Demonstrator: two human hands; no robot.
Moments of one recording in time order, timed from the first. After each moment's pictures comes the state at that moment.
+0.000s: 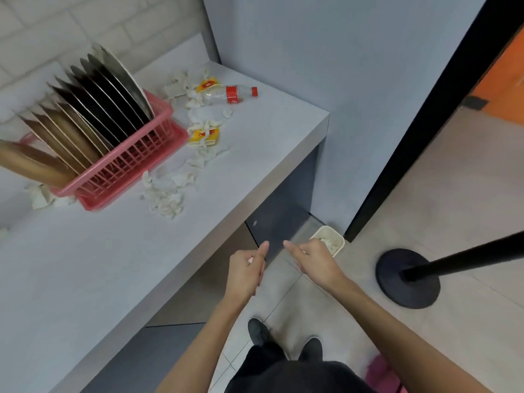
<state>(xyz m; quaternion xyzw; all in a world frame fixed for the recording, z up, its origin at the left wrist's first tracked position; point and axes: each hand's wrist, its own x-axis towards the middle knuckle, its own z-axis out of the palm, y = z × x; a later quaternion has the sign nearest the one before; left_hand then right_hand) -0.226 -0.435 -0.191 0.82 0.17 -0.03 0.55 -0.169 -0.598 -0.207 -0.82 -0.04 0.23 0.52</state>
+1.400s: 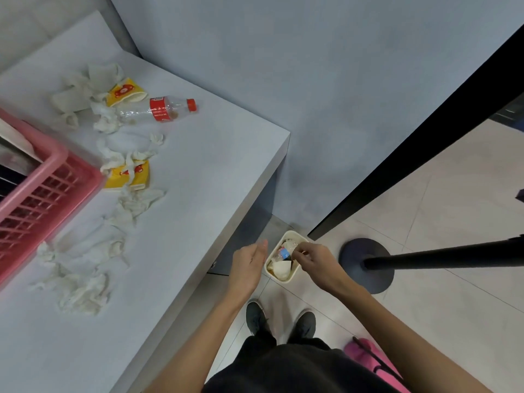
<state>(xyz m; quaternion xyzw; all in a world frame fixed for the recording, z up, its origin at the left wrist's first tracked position) -0.037 -0.471 -0.243 0.82 0.11 -0.15 0.54 -0.024 -0.655 -0.239 -0.87 0.04 0.24 0.43</state>
